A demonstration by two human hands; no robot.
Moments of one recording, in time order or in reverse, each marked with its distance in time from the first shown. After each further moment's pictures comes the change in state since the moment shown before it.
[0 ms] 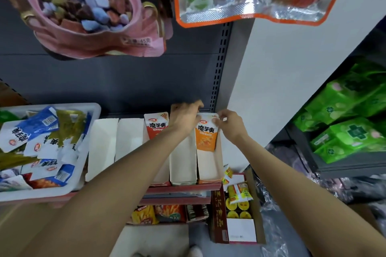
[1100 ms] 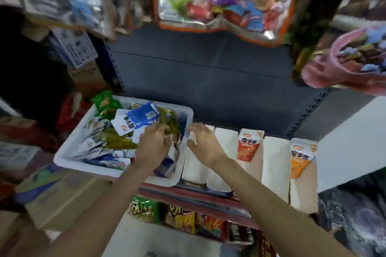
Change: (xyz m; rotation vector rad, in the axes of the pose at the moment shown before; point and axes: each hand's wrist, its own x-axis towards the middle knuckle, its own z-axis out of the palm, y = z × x) left_hand -0.162 -0.280 -0.096 -0.077 0.251 -0.364; right_hand -0.067 -0.219 0.215 -0.252 -0.319 -0.512
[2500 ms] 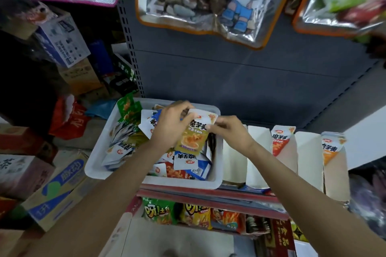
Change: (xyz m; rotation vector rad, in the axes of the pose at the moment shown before) left_hand 0.052 -0.051 -0.068 -0.469 0.033 0.310; right_hand 0.039 -0.042 0.017 0.542 0.083 0.054
